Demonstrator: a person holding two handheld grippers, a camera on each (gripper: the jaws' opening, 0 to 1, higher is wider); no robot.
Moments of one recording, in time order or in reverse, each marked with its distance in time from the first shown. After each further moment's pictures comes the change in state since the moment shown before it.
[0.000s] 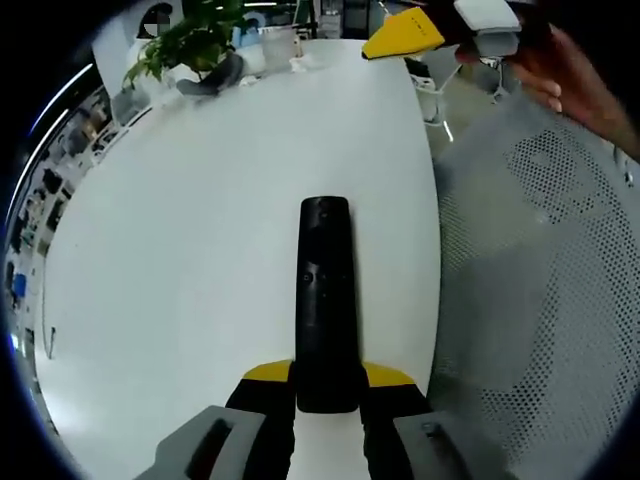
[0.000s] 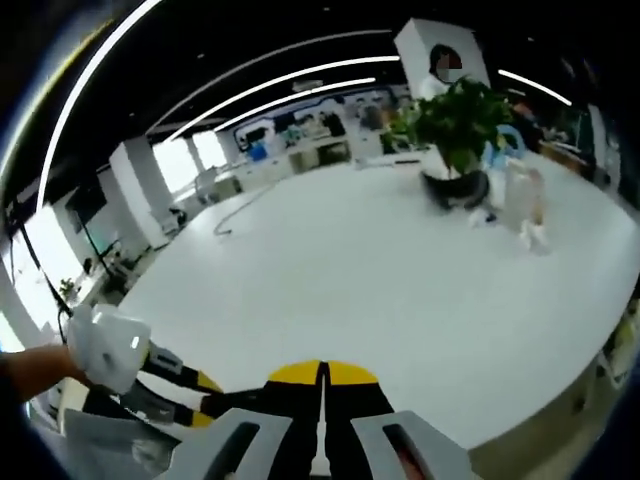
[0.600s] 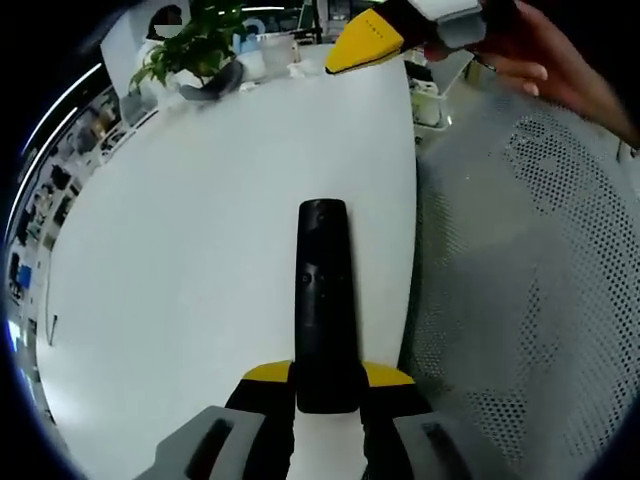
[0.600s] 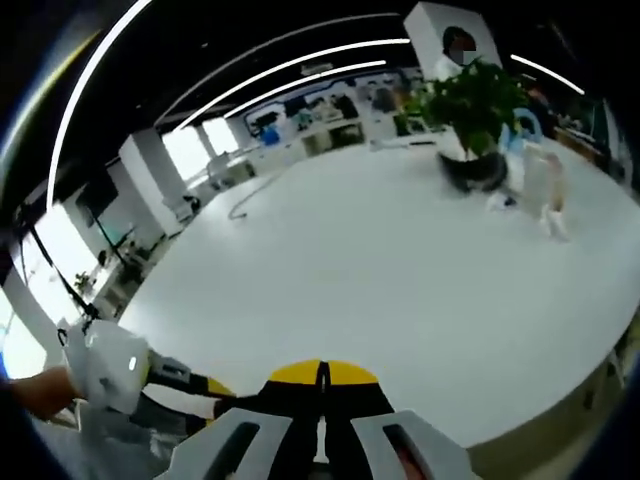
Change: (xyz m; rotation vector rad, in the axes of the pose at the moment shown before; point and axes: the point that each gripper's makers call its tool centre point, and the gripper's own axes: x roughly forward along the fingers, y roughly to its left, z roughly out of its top) left arm -0.003 -0.023 -0.004 -0.036 -0.028 0.037; right arm 0.002 0.025 -0.019 0.042 0.118 0.148
